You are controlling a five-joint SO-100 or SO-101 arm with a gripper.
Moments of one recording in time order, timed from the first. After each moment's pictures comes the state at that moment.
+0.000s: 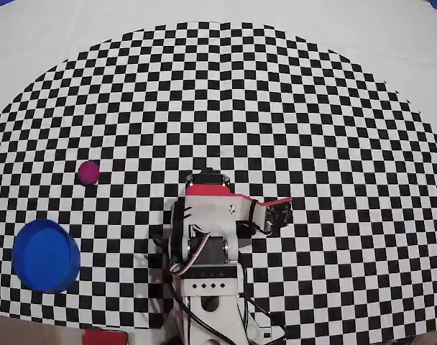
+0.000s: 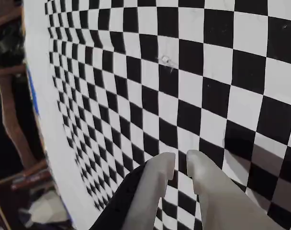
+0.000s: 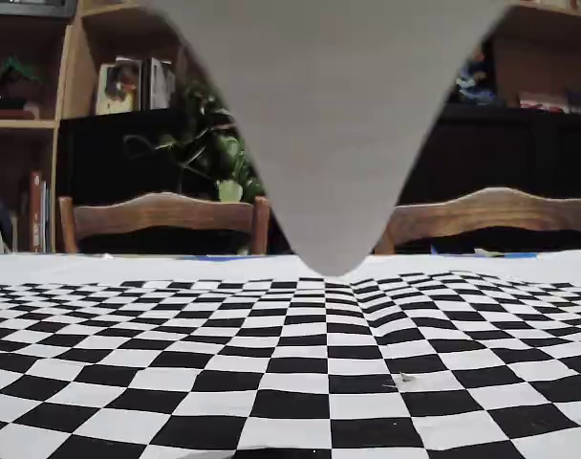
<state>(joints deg) 0.4 185.3 177.9 46.0 -0.4</state>
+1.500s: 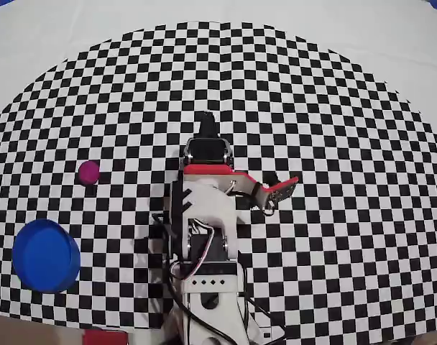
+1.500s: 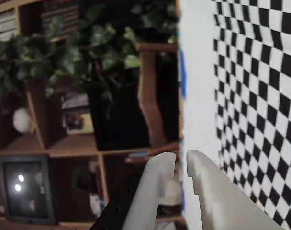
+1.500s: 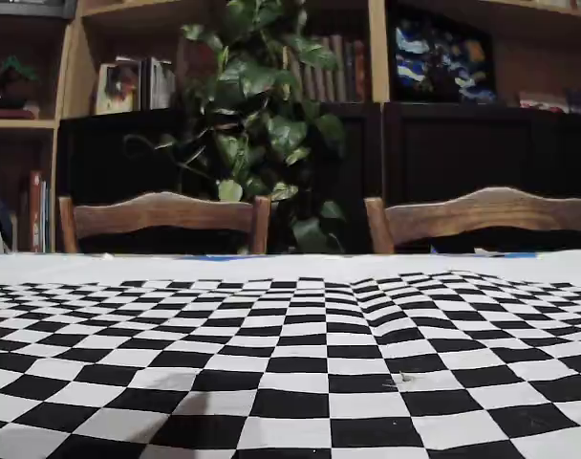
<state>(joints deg) 0.4 181.6 177.9 7.8 -0.4</state>
